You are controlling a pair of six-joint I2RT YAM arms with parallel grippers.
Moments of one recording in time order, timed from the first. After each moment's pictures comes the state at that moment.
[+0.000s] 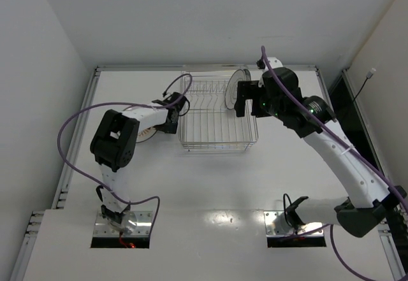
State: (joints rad) left arm -0.43 1.93 1.29 -0.54 -0.58 -0.27; right arm 0.57 1.29 1.50 -0.85 0.22 0.35
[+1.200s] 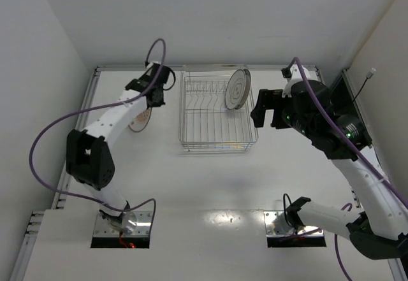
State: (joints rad) left arm -0.37 1.71 1.47 -0.72 -0.52 -0.33; right arm 0.57 1.07 1.50 -0.97 0.24 0.35
